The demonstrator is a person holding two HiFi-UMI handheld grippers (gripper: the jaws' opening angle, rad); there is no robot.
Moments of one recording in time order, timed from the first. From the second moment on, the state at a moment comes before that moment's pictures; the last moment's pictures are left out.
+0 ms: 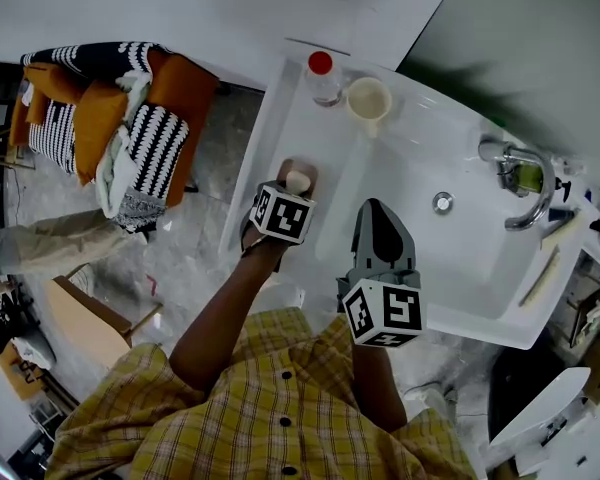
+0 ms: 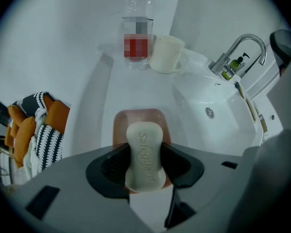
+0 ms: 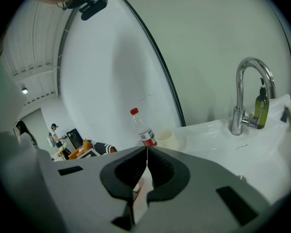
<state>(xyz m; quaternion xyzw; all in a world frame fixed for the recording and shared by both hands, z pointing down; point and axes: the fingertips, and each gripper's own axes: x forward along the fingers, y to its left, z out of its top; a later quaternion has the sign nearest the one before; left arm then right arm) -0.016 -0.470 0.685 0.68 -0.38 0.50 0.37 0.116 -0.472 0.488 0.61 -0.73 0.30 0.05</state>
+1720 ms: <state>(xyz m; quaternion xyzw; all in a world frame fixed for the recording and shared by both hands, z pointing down) -0.079 -0.298 0.288 0.87 -0.49 0.05 0.00 0.006 -0.287 0.308 0.63 -0.77 0.09 0.02</state>
